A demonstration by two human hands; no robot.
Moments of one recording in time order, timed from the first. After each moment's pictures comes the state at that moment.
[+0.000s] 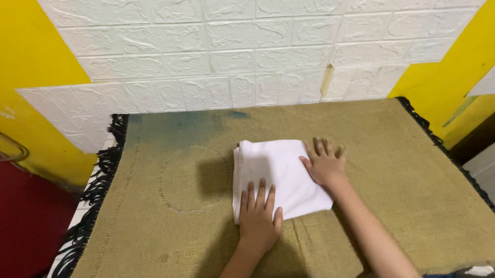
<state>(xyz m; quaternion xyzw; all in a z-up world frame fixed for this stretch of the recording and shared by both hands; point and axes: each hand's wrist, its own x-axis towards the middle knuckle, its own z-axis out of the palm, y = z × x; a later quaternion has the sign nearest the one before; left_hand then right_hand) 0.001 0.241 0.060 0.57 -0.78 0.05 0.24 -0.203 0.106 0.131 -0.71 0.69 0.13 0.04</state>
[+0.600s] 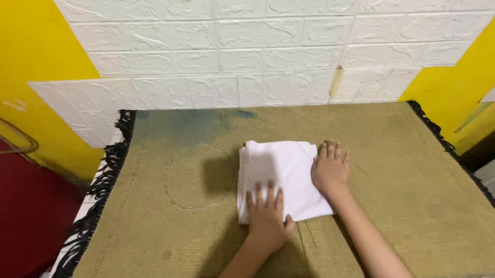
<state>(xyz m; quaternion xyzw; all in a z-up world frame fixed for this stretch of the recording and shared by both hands) -0.009 0.243 0.094 0.58 -0.81 -0.08 0.05 -0.208 0.089 0.066 -0.68 0.73 0.00 -0.05</state>
